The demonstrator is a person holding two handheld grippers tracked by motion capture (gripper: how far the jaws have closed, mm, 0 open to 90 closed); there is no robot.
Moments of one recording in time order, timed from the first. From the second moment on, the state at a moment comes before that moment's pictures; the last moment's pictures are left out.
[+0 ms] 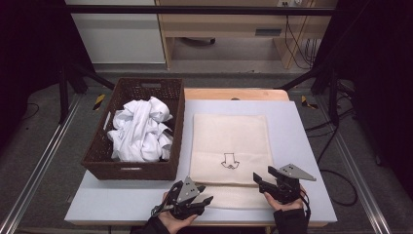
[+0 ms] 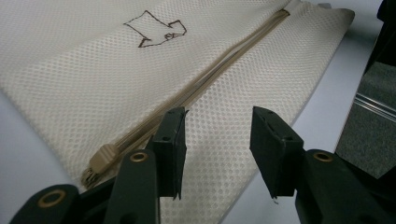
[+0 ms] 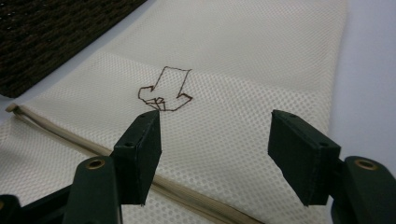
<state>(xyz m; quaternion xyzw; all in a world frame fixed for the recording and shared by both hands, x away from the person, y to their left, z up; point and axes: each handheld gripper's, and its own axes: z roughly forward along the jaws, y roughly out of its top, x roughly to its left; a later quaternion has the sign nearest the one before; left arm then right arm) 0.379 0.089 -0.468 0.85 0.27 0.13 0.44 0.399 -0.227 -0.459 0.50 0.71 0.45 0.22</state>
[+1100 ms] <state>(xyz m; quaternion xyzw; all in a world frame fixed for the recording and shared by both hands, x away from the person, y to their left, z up) 0.390 0.056 -0.483 0.87 0.25 0.10 0.40 0.409 -0.165 -0.481 0.45 0.78 0.42 0.15</state>
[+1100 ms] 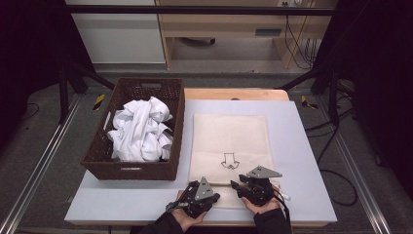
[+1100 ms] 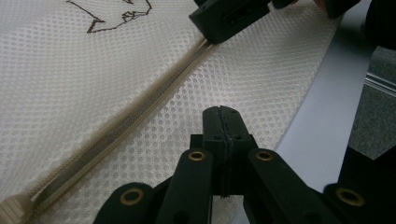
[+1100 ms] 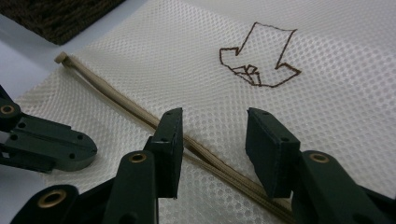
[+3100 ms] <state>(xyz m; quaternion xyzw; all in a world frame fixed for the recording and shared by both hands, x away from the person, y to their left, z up) 0.431 0.029 -0.467 0.88 0.24 0.19 0.37 0.411 -0.173 -0.465 0.44 0.77 0.44 0.15</state>
